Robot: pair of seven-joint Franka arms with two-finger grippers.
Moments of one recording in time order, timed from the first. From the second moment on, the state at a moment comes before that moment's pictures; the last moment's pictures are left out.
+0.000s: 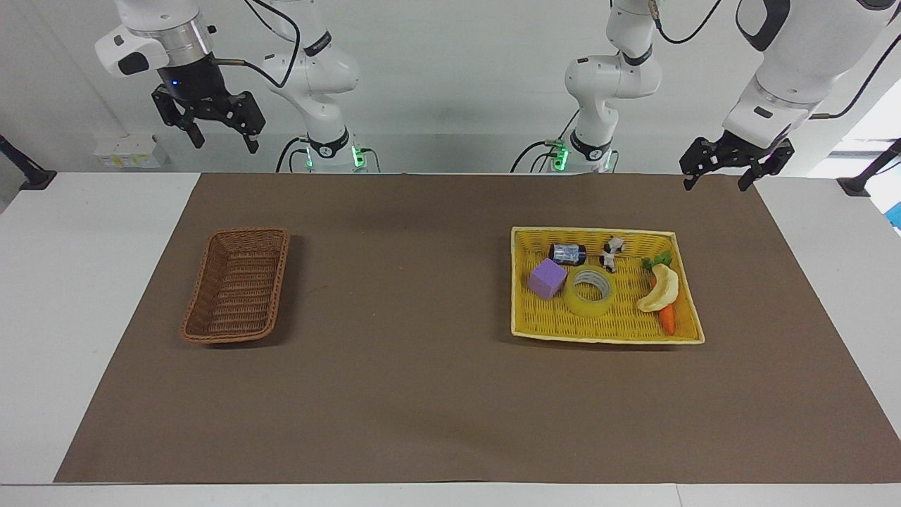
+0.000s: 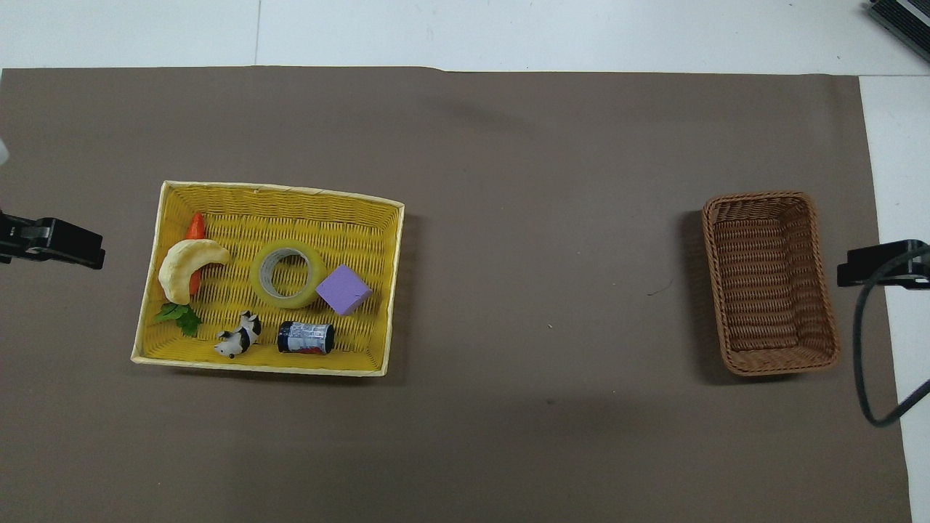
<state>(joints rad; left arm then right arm) -0.05 0.00 -0.01 -1.54 0.05 1.46 0.05 0.05 -0.12 -0.05 -1.57 -0.03 1.45 0.13</state>
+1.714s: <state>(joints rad) -0.03 -0.03 -0.02 -1.64 0.02 1.58 0.06 0.05 -0.12 -0.05 -1.57 -0.02 1.45 0.13</state>
